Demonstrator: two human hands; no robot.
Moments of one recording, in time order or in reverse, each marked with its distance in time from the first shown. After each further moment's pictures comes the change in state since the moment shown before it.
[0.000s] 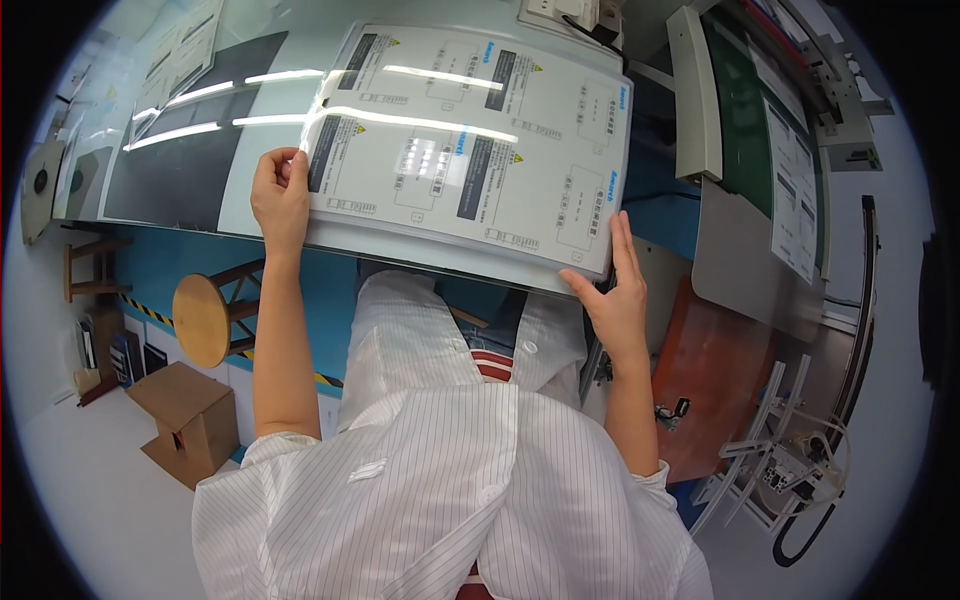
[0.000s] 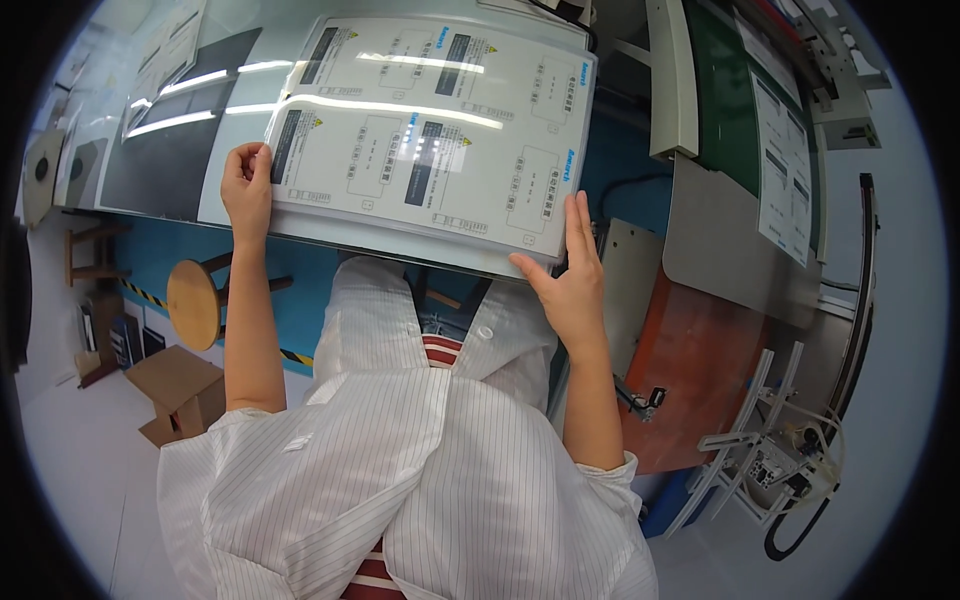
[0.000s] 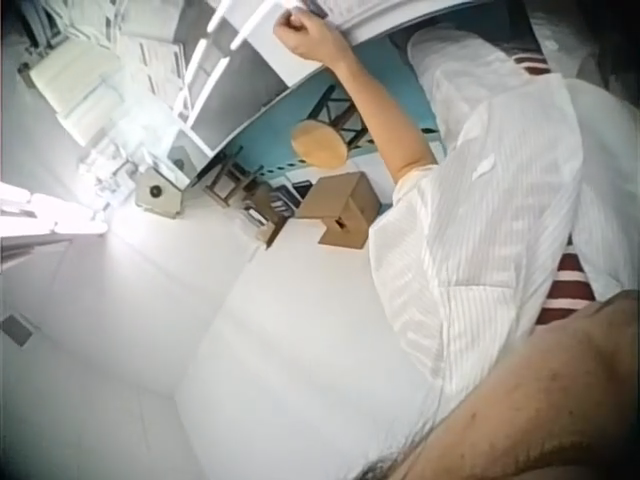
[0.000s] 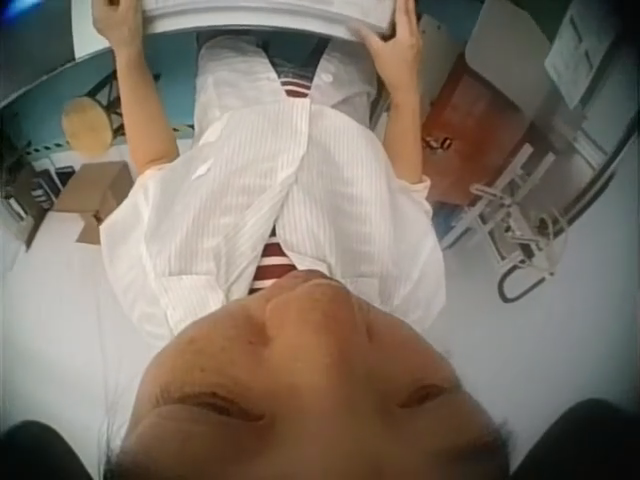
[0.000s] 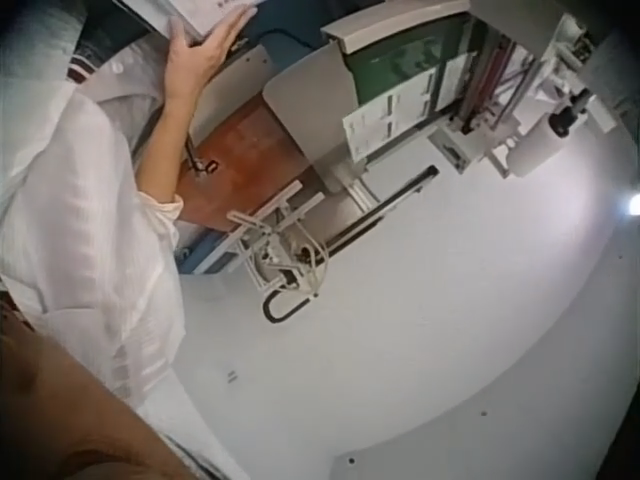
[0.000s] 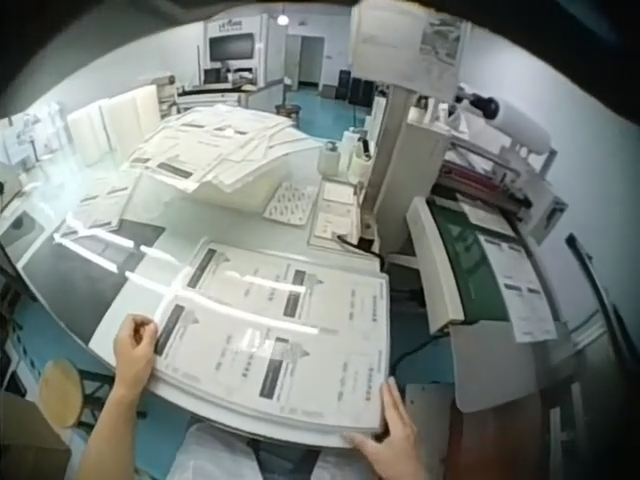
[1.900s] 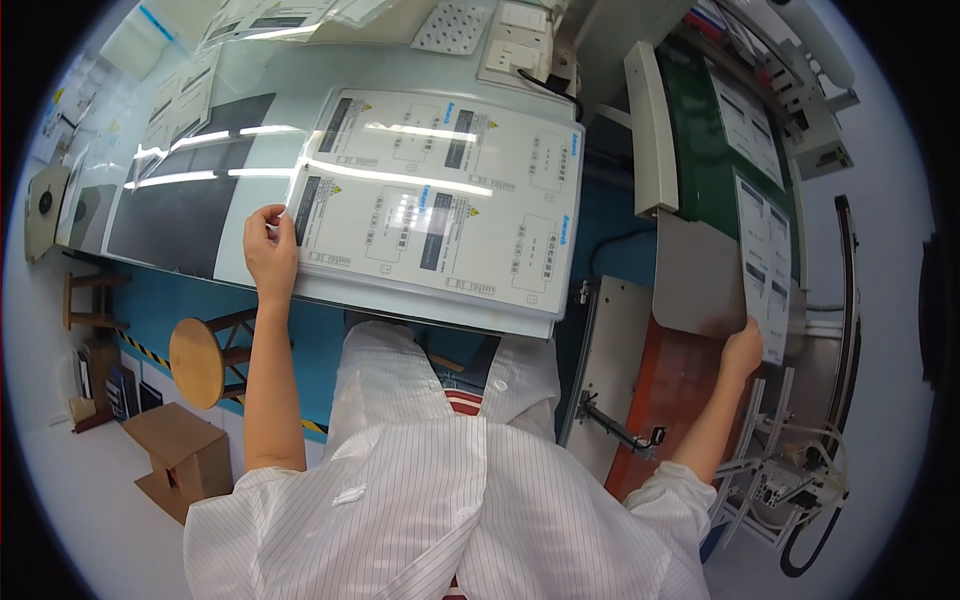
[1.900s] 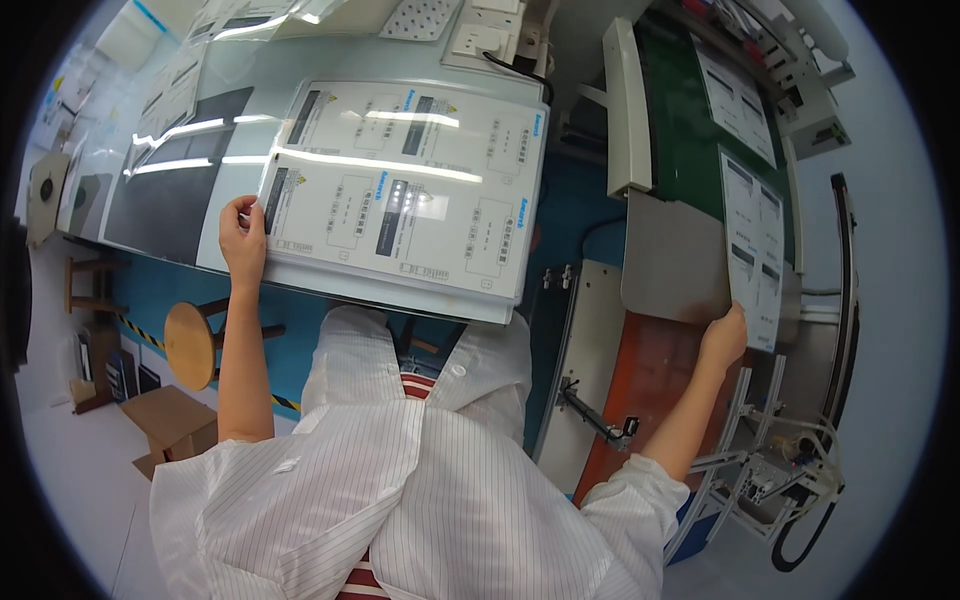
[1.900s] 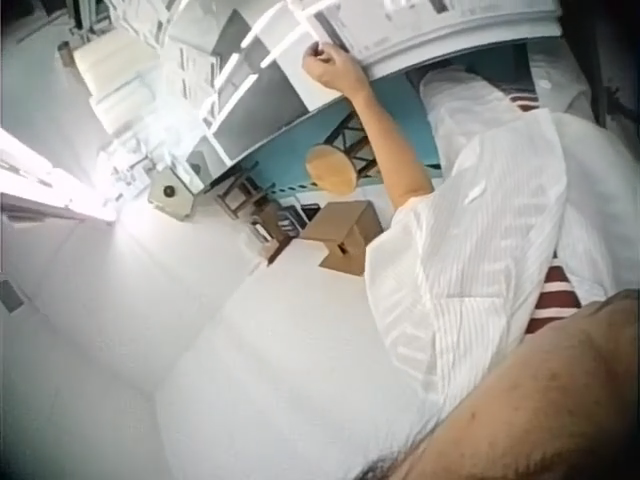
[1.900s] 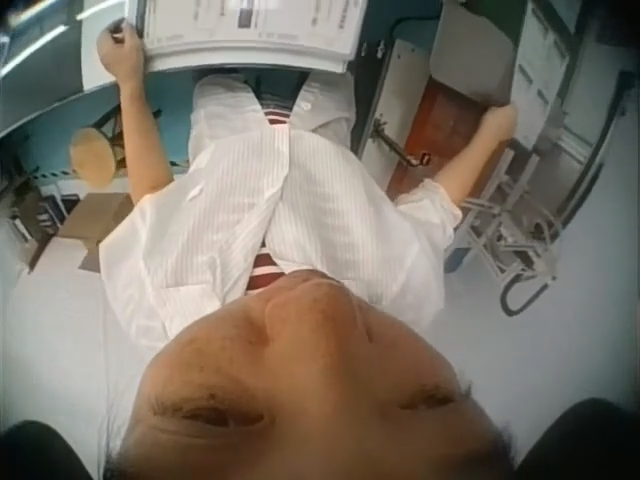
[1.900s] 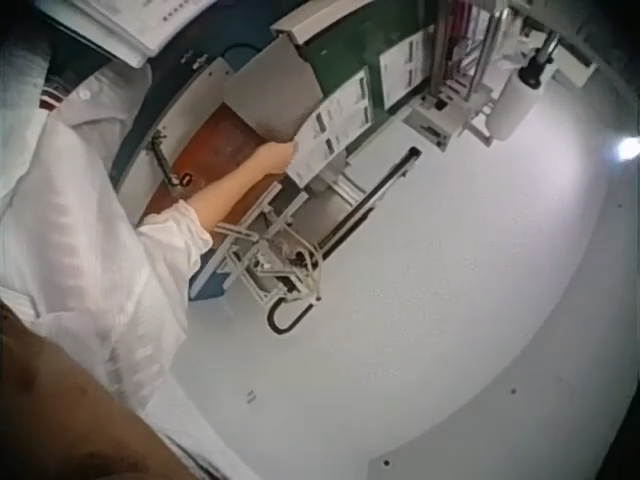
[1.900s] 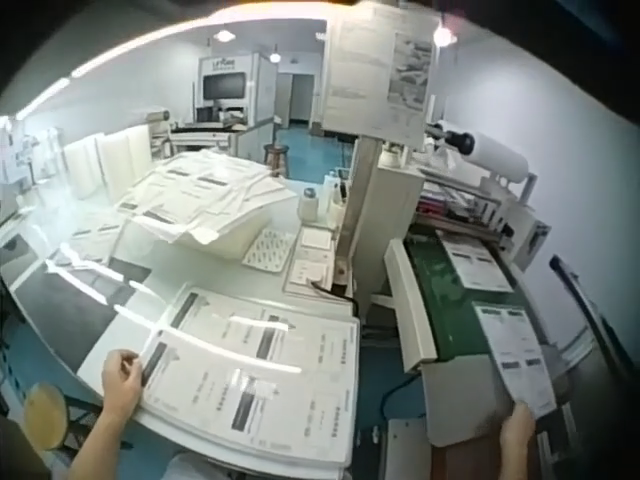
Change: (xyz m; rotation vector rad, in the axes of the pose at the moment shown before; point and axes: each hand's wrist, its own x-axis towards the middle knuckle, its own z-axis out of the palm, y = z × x) left_hand -0.001 -0.004 0.001 0.196 0.064 0.168; right_hand 0.006 0.189 -0.236 -1.051 0.421 0.562
